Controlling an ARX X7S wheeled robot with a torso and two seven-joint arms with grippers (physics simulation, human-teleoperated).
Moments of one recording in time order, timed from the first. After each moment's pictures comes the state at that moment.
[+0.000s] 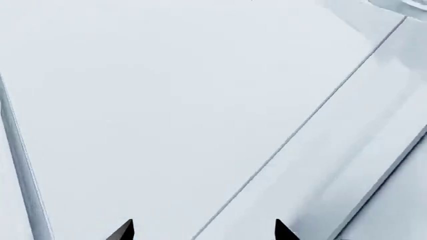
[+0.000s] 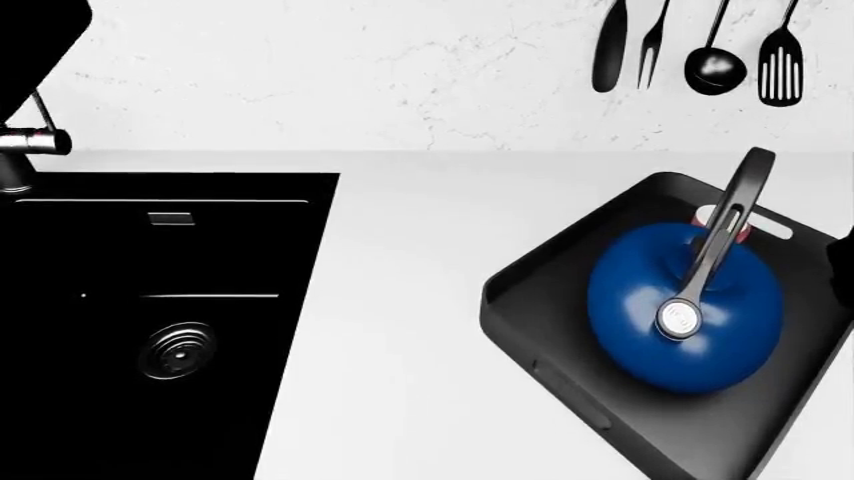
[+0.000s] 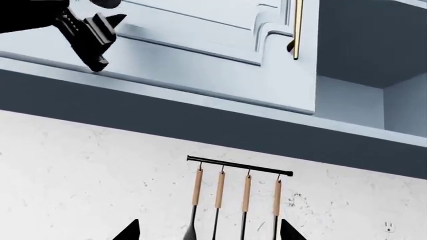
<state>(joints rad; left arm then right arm) -2.28 -0.02 1.33 -0.55 -0.70 -0.49 -0.40 1.05 0.93 0.48 -1.02 2.19 1.20 1.40</state>
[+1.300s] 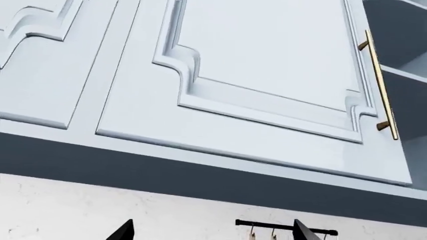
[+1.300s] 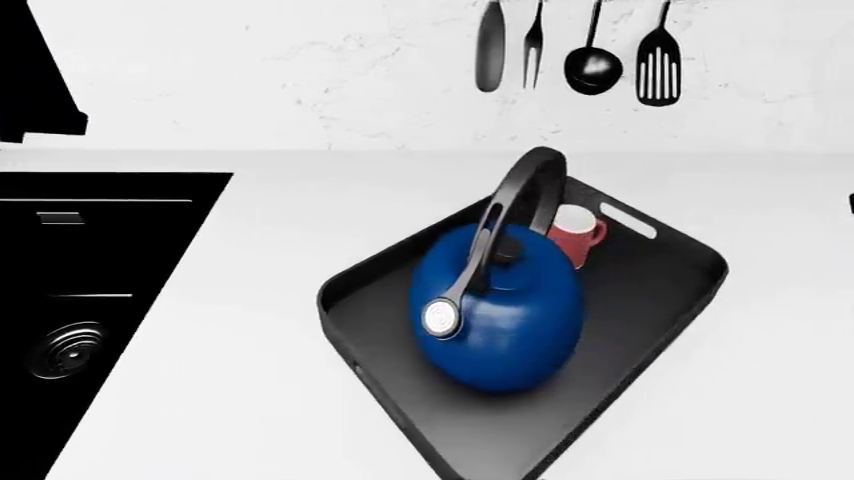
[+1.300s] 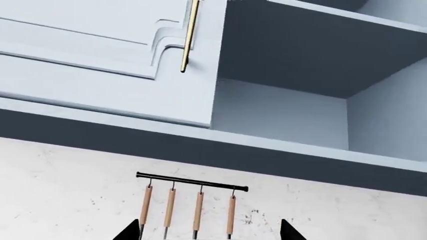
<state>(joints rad) -1.15 -1.27 0.73 0.94 -1.27 0.19 -0.95 1.32 0.97 0.19 -1.00 2.20 1.05 1.49</state>
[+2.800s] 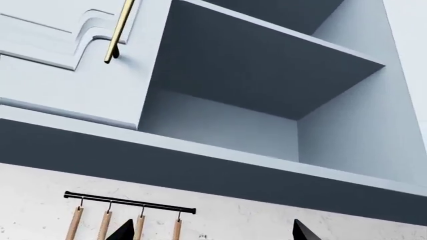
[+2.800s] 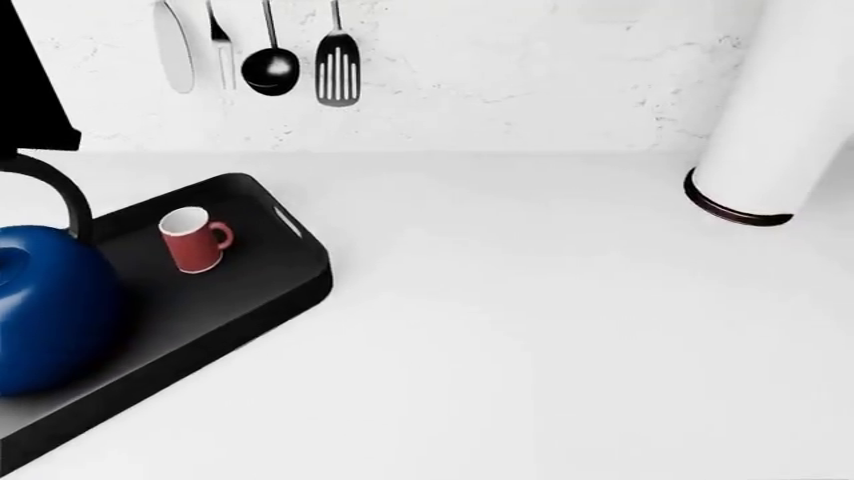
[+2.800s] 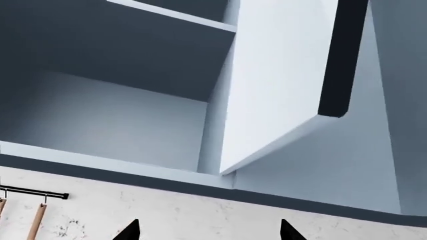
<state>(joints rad) -1.08 -1.30 0.72 0.94 -1.25 0.24 -0.94 1.62 1.01 -0.04 -0.85 2.12 1.07 1.43</state>
